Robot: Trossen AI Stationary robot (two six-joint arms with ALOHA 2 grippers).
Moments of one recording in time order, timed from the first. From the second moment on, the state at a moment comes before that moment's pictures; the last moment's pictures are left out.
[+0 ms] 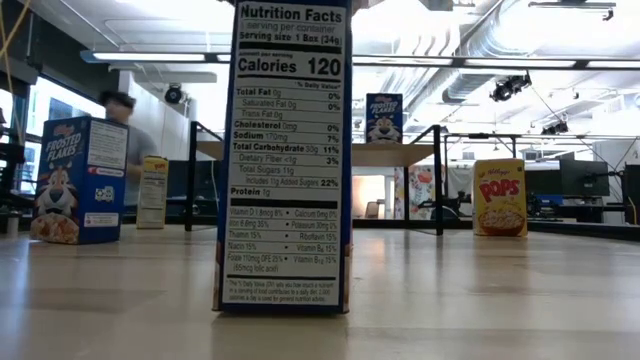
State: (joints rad) left arm 0.17 1.36 1.24 -0.38 -0.09 0.11; right arm 0.04 1.25 1.71 -0.96 0.15 -0.05
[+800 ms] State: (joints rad) left arm 0.46 1.14 0.82 0.03 0.16 0.01; right arm 0.05 0.89 1.03 -0.44 0.15 0.00
